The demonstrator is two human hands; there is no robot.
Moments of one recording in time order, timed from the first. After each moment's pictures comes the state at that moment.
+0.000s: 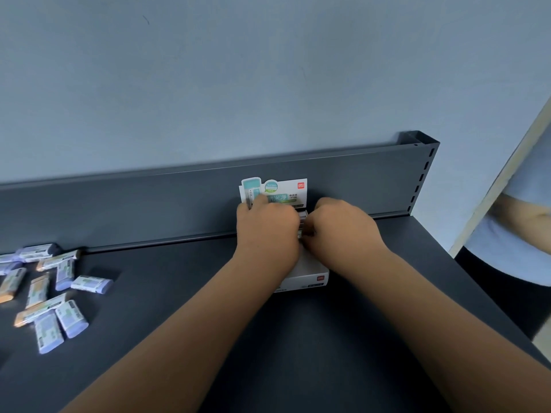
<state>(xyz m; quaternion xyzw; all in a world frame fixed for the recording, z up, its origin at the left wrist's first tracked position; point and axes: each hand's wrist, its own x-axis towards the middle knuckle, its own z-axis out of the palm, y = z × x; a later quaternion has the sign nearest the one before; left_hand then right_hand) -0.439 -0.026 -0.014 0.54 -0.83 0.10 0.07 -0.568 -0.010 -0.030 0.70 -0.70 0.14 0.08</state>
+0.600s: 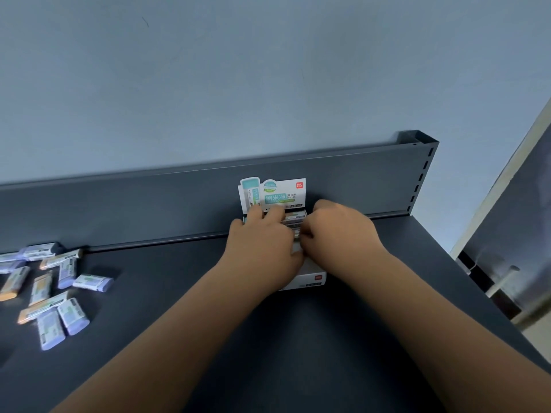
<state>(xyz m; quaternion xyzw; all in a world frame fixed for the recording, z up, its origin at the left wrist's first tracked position) -0.422 -0.011 -0.026 0.51 -0.86 0.06 0.06 -0.564 0.001 -0.023 0.71 -0.69 0.12 0.07</state>
